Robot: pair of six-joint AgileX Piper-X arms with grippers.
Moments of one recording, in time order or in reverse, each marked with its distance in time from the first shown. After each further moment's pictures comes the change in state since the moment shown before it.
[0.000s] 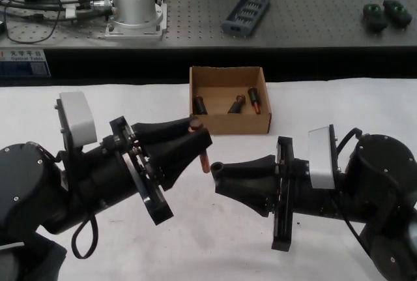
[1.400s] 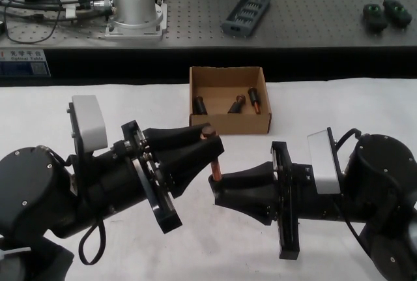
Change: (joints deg) left arm -2.4 0.0 0.0 0.2 0.1 0.0; right arm 0.0 0.0 0.0 0.0 -5.9 0.4
